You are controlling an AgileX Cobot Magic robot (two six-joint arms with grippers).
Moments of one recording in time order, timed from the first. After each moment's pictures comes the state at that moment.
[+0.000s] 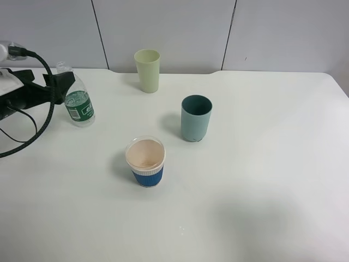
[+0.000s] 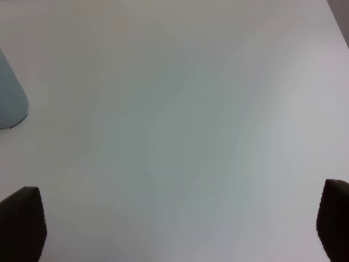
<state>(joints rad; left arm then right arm) 0.03 1.56 -0.34 0.36 -1.03 -0.26 -0.05 0.00 -0.51 0.06 1.07 -0.09</state>
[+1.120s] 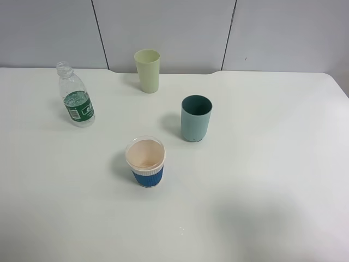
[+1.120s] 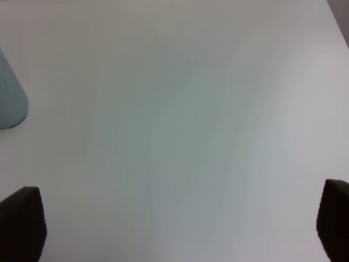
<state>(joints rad) 0.03 0.58 -0.59 0.06 0.13 -0.11 -0.05 0.00 -0.51 0.06 1.07 -0.09</state>
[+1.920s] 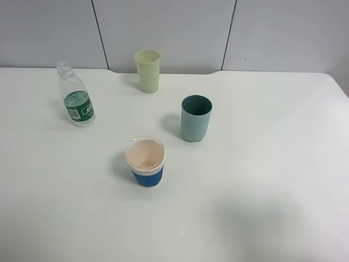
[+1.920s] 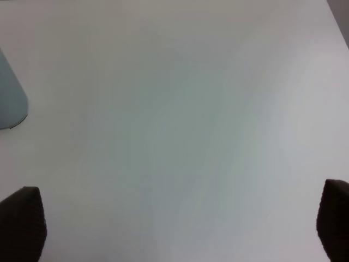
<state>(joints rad) 0.14 0.12 -0.74 0.14 0.98 -0.11 -0.05 0.00 -0.51 0.06 1.07 -0.09</state>
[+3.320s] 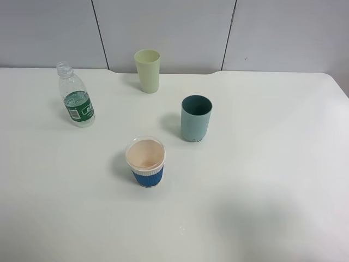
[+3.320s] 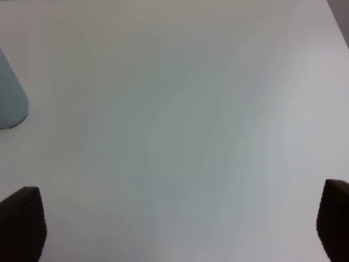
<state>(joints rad) 0.01 -0.01 -0.51 0.01 1.05 -0.11 -0.05 0.00 -0.51 0.06 1.07 -0.09</state>
